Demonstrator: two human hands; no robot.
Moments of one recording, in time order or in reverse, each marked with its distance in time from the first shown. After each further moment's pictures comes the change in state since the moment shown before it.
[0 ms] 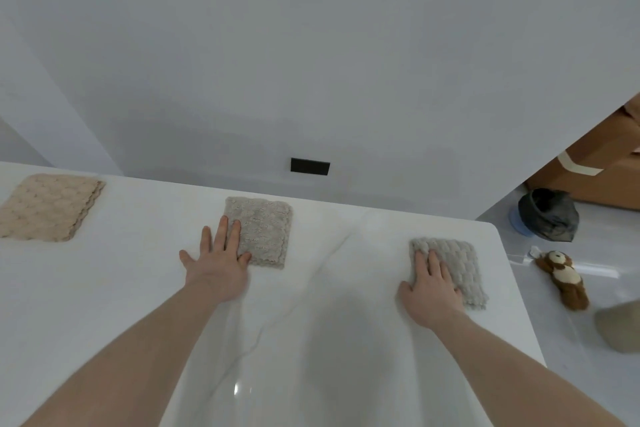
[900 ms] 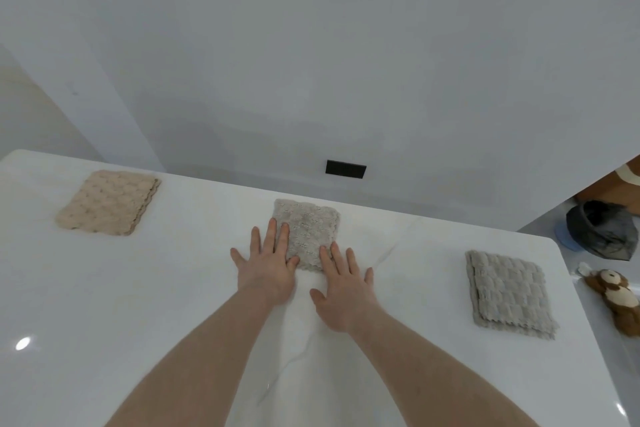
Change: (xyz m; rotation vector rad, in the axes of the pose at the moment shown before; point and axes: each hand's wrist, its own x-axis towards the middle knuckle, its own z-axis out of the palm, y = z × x) left_hand 0.005 -0.007 0.004 -0.020 0.048 0.037; right_hand -0.038 -0.205 0.060 -0.095 -0.111 -0.490
